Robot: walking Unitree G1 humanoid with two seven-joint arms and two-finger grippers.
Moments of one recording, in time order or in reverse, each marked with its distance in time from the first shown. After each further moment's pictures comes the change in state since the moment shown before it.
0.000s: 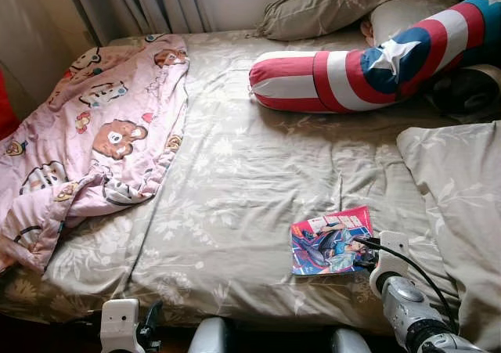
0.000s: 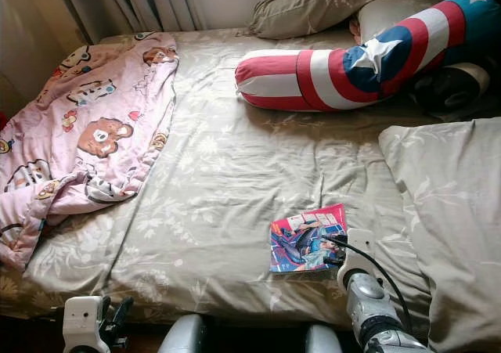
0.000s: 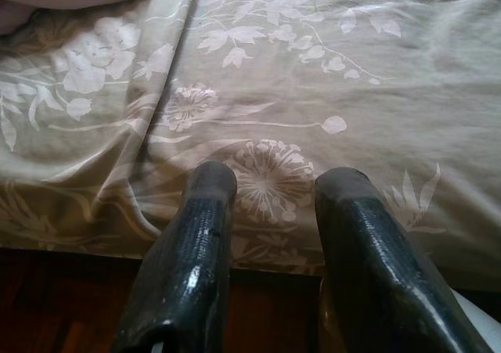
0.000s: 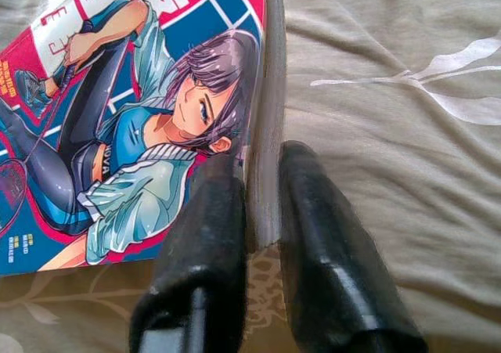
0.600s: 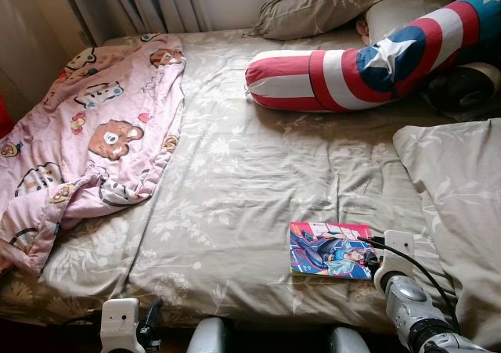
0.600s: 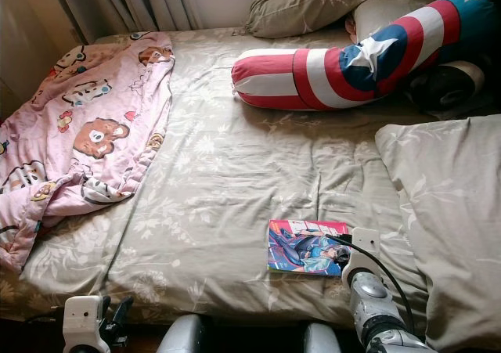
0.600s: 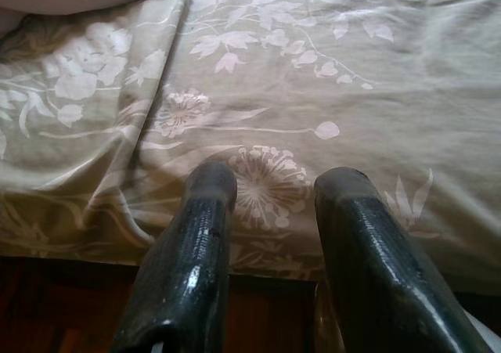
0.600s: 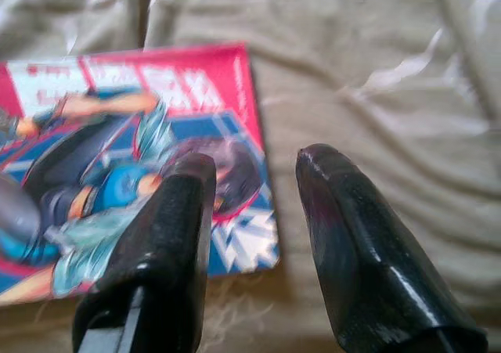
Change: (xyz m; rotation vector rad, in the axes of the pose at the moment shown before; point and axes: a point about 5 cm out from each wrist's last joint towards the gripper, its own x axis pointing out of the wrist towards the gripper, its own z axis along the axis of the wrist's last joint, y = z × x) left arm 0.003 -0.002 0.003 -0.006 -0.012 -0.003; right arm 0.000 -0.009 0.010 -0.023 -0.068 -0.080
